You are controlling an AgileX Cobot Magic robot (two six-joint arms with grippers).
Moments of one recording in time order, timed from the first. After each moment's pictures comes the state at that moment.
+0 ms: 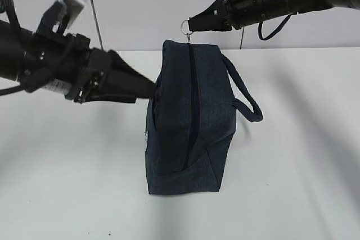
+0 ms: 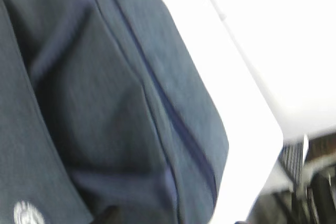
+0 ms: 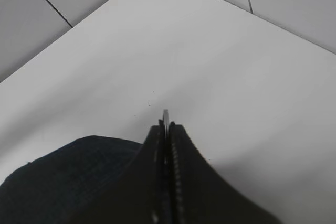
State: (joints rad) left arm -0.29 1.55 -0.96 -1.25 0.89 1.00; right arm 0.07 2.24 -1.90 1.28 1.07 -1.28
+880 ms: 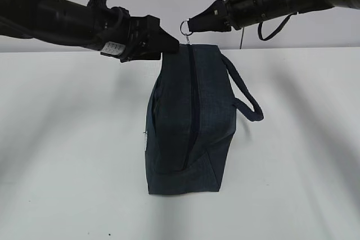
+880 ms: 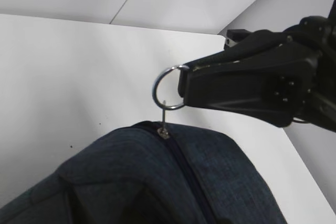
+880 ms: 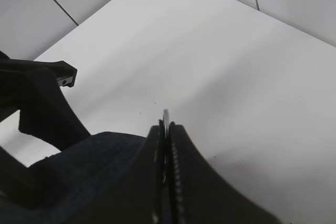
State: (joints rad) left arm -0.32 1.91 -1.34 -1.34 0.71 1.04; right arm 0.07 2.24 -1.90 1.28 1.09 -1.28
